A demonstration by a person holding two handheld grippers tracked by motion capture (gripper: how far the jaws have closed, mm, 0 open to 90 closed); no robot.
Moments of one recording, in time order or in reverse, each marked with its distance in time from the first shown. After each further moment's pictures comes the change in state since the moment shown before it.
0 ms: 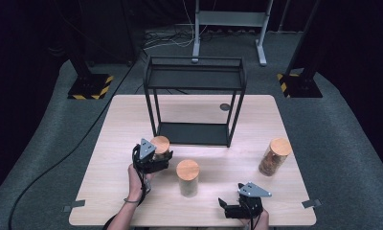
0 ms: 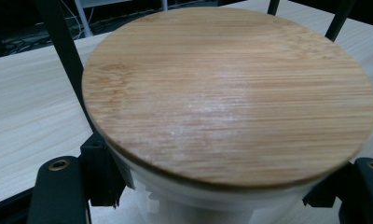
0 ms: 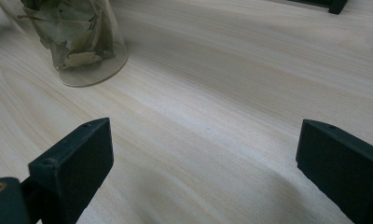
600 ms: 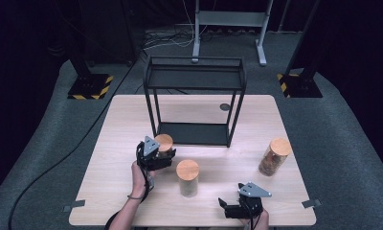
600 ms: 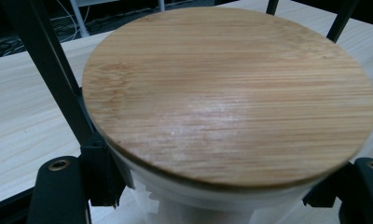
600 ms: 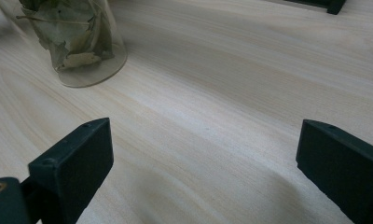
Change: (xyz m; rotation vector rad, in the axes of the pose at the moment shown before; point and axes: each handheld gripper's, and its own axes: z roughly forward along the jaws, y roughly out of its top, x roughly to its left) left arm 0.000 0.005 0.012 0.005 -0.009 0.003; right arm 0.000 0.000 0.000 -0.001 -0.004 0.002
